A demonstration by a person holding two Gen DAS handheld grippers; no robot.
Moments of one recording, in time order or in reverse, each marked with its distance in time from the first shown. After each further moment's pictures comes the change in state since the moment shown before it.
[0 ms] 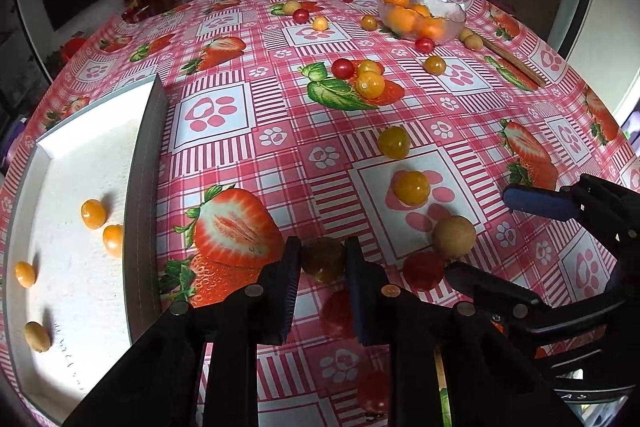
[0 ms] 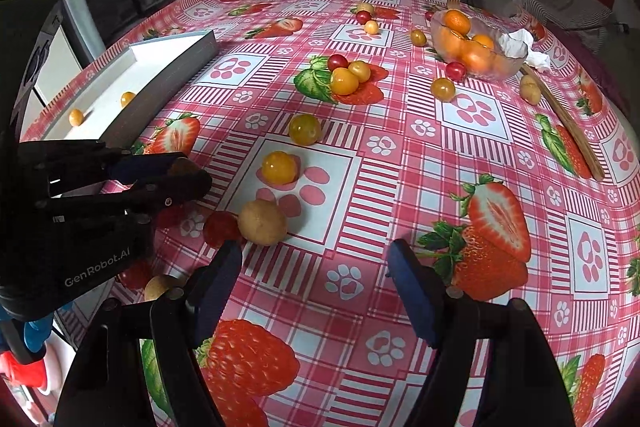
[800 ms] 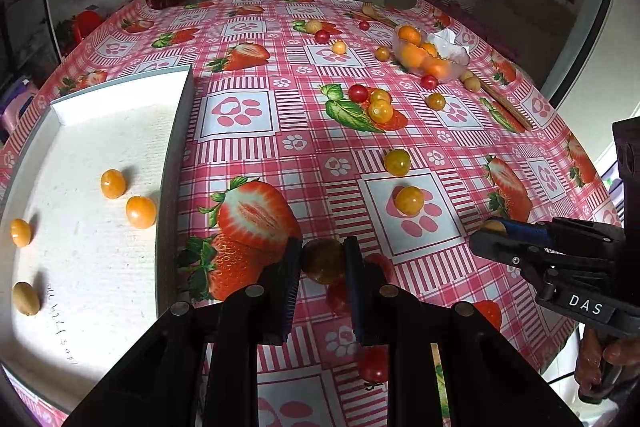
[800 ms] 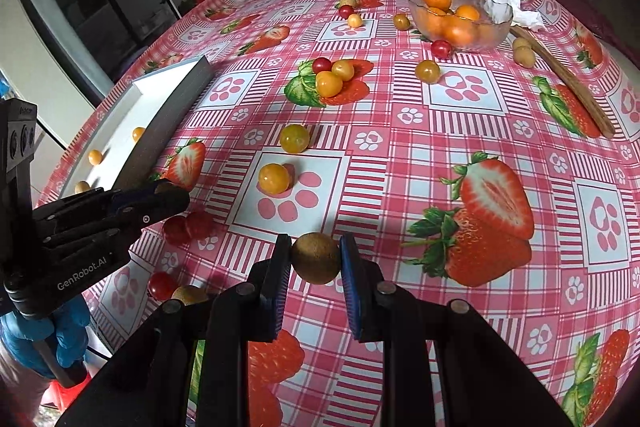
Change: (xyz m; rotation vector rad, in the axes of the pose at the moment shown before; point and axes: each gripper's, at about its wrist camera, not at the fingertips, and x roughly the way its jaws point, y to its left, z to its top) left arm -0.029 0.025 -0.011 -0.135 -0.075 -0.080; right arm -0.012 -0.029 0.001 0.166 0.019 0.125
